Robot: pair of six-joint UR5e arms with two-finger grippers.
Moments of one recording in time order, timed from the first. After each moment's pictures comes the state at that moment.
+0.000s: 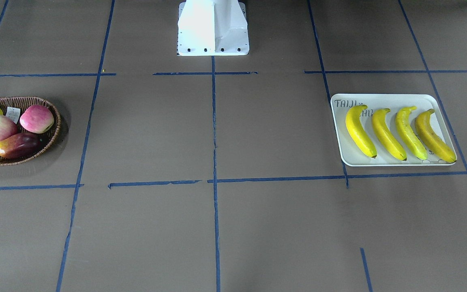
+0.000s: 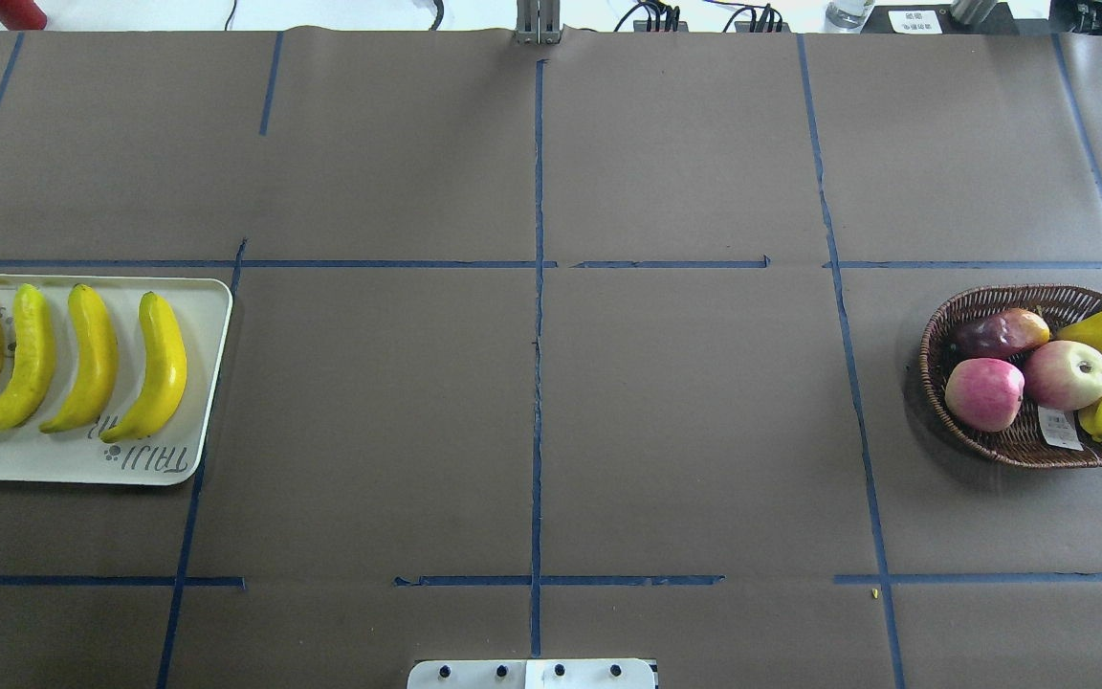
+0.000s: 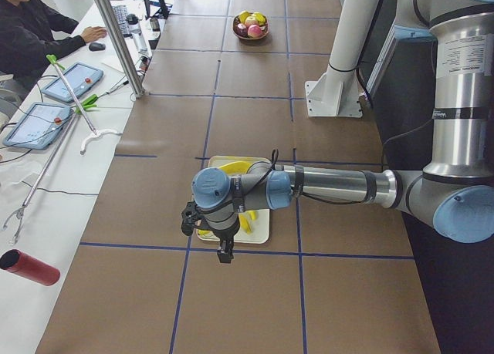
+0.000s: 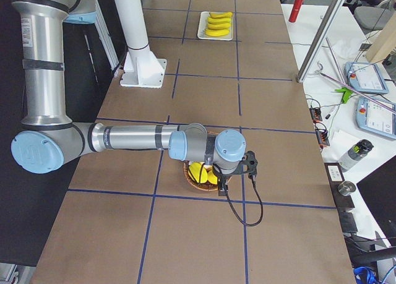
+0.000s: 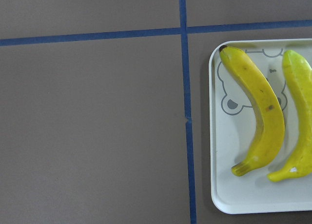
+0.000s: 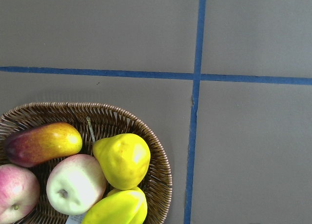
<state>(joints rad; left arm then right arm) -1.59 -1.50 -1.70 -1.39 -2.36 0.17 1.61 -1.61 1.67 -1.68 2.48 -0.11</state>
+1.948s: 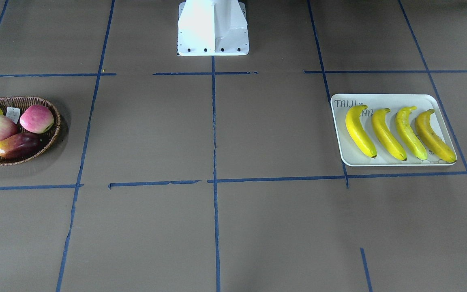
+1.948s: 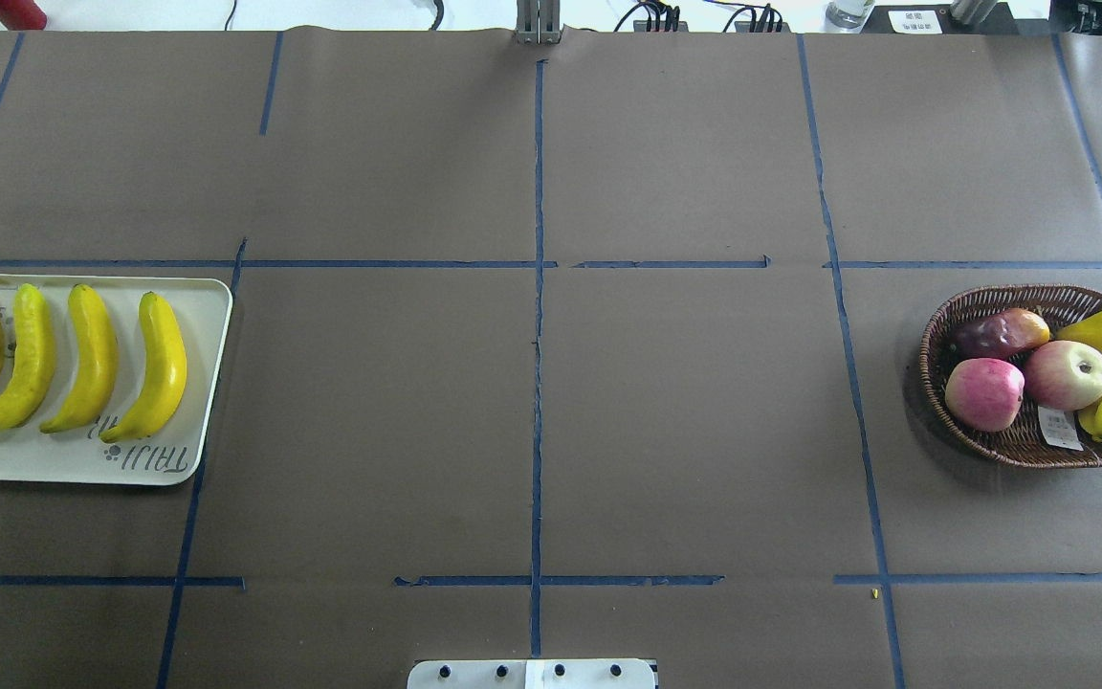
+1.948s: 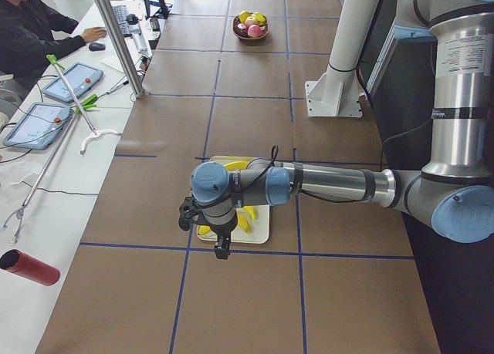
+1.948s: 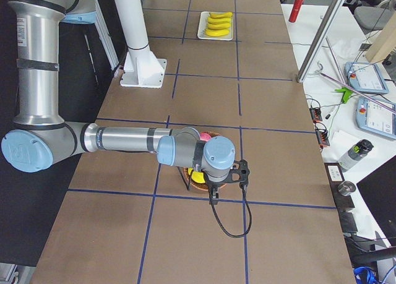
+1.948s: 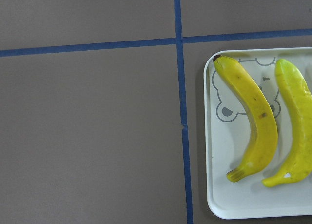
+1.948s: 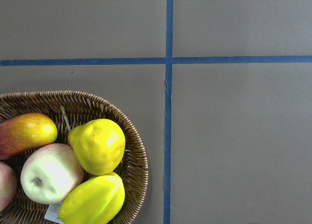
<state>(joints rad) -1.60 -1.51 -1.71 -1.39 -2.36 0.16 1.64 -1.65 1.68 -1.68 2.44 -0.11</state>
